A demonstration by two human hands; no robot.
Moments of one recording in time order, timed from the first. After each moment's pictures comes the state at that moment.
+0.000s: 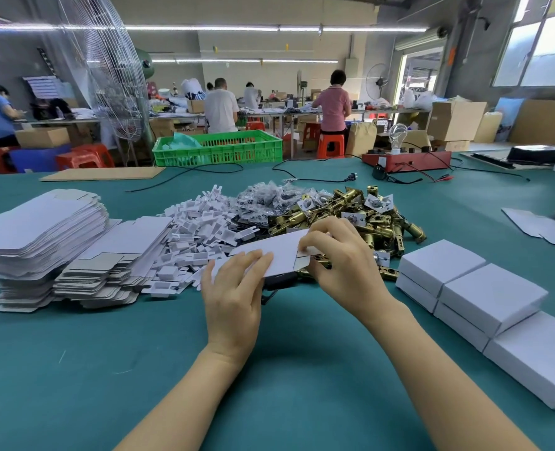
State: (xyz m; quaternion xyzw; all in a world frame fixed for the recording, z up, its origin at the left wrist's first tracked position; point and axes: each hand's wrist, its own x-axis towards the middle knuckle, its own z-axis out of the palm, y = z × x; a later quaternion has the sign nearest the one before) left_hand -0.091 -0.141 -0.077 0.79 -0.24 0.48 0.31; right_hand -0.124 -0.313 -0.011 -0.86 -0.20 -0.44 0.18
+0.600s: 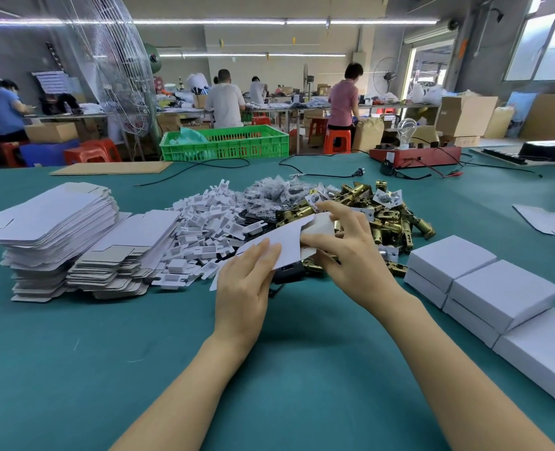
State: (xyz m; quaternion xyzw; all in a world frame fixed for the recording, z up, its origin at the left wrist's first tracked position) left_hand -0.091 -0.136 -0.071 0.80 -0.29 0.38 0.35; right_hand -0.123 -0.317 -0.012 -0.90 -0.18 -0.35 0.18
